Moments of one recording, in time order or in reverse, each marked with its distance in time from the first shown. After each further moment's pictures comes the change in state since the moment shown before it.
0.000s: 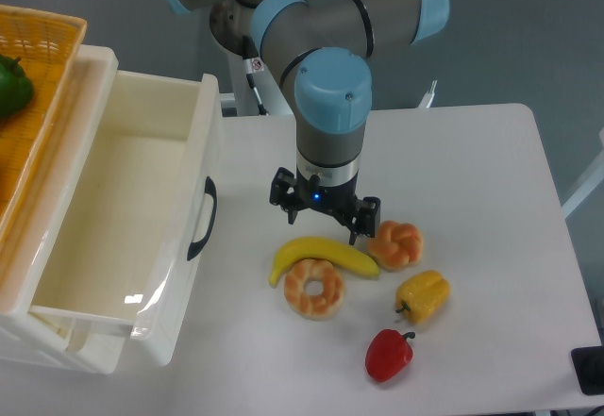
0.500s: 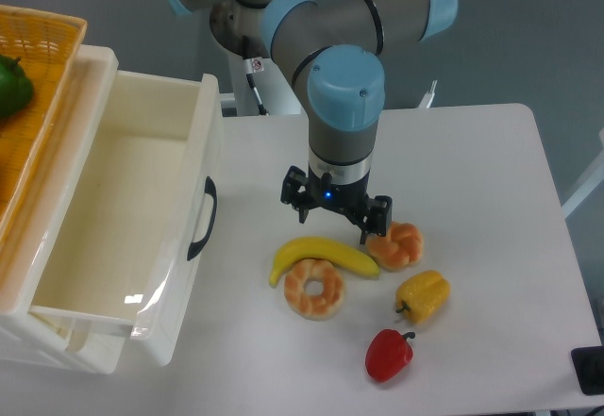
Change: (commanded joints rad) arm 0.002 -0.008 -0.035 0.017 -0.005 0.014
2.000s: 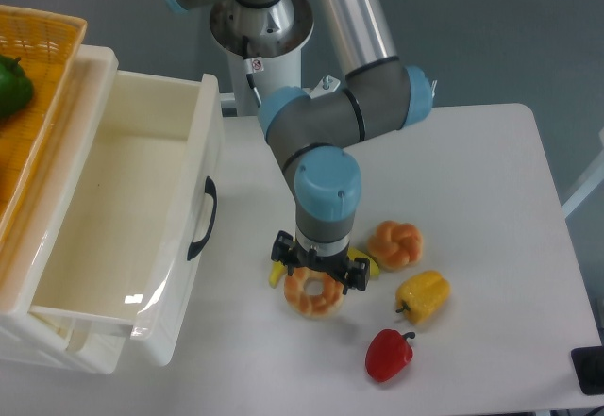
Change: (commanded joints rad) arm -0.038 -0.224 -0.015 0.210 0.000 -0.074
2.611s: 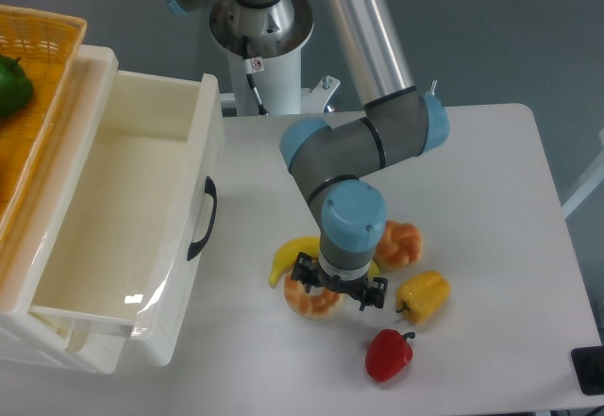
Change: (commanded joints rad) arm 0.037 -0.086 0.052 0.005 -0.002 0.015
